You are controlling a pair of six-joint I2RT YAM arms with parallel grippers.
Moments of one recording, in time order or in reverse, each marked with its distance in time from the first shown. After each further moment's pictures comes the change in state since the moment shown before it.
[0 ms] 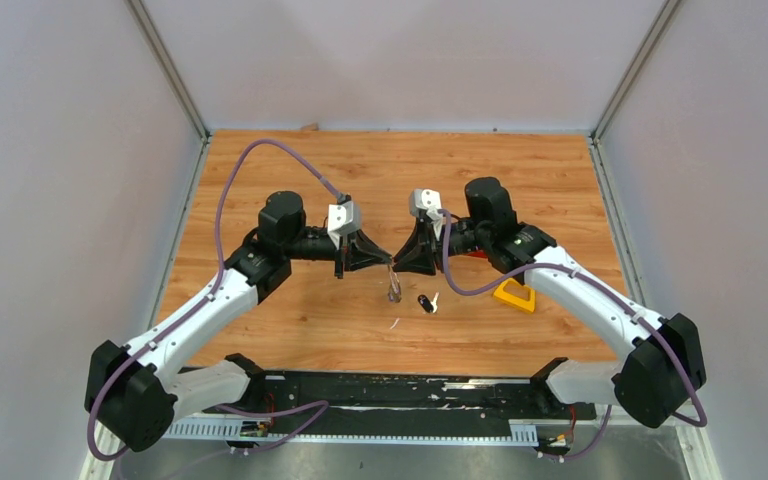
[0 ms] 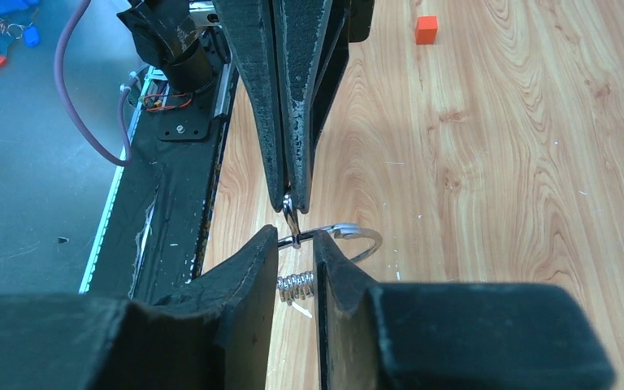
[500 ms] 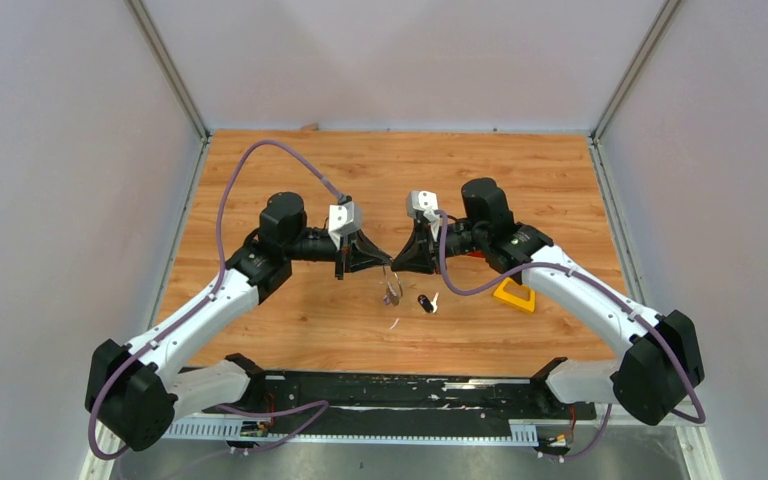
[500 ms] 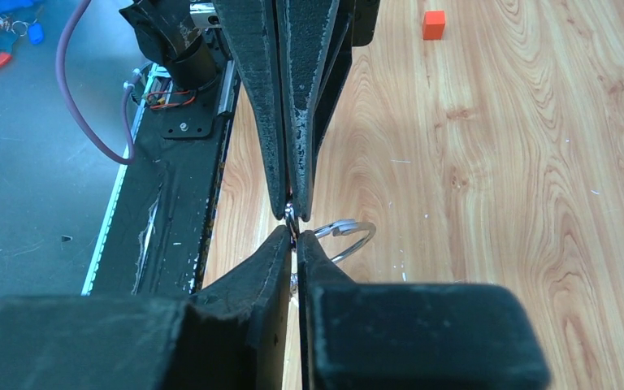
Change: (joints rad) left arm 0.000 0.004 -0.010 0.007 0.000 -0.018; right arm 0.013 0.015 0.001 0.002 0.001 0.001
